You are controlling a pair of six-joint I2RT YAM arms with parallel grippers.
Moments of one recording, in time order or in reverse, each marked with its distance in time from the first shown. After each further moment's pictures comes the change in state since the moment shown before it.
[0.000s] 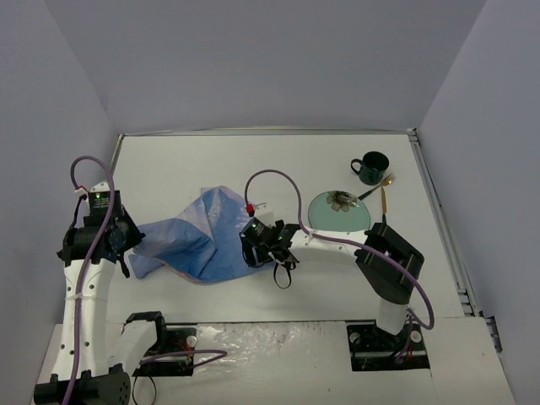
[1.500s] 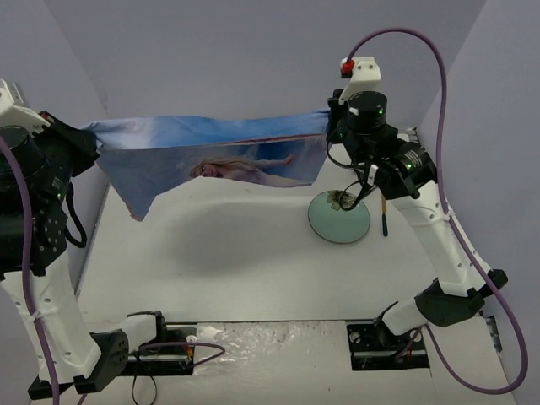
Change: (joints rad) left arm 0.014 0.257 0.980 0.039 0.139 -0.028; right arm -0.393 -0.331 0.864 -0.366 0.131 -0.473
